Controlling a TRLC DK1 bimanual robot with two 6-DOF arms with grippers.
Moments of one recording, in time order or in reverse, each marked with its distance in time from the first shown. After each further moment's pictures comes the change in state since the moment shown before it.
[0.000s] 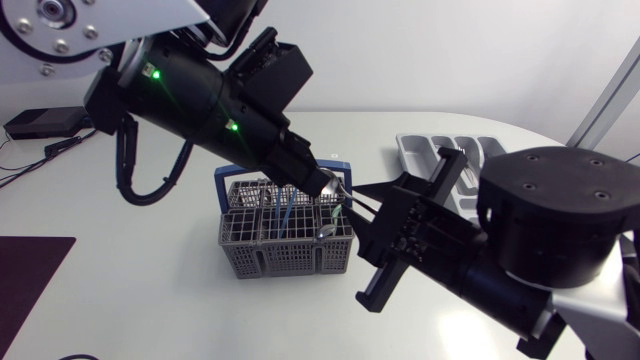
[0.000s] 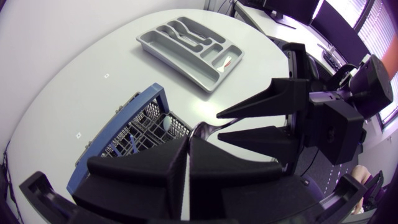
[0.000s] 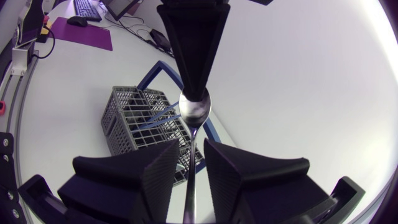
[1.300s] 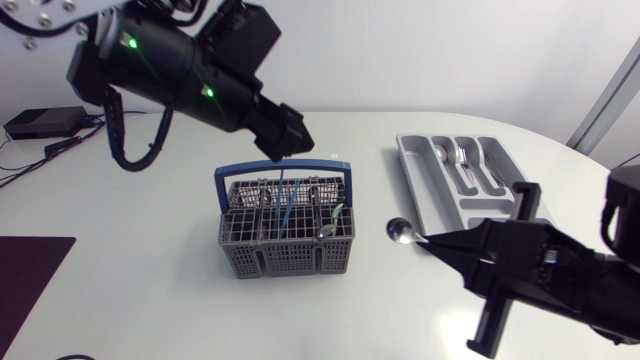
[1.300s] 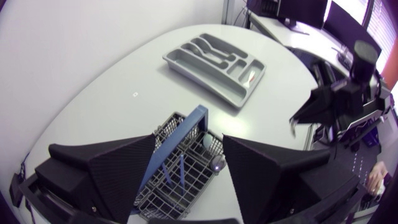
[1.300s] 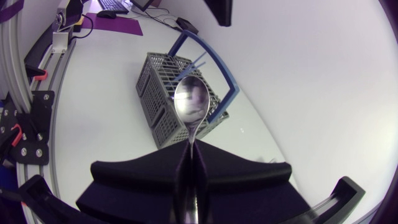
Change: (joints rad) left arm 0.105 -0.003 0.016 0.078 -0.041 0.124; right arm -0.430 -0.391 -0.071 -0.513 -0.536 -0.091
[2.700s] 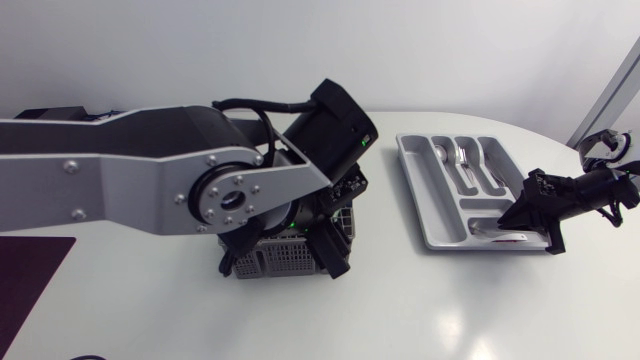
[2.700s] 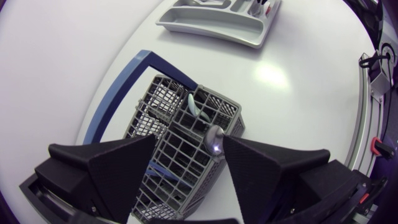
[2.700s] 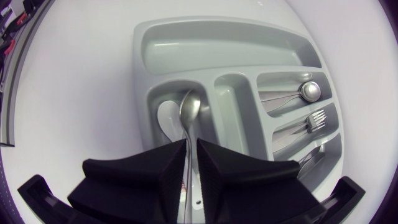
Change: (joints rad) left arm -0.330 0.146 -0.225 0.189 -0.546 0.043; right arm -1.001 1.317 0.708 -0.336 -0.291 -1.112
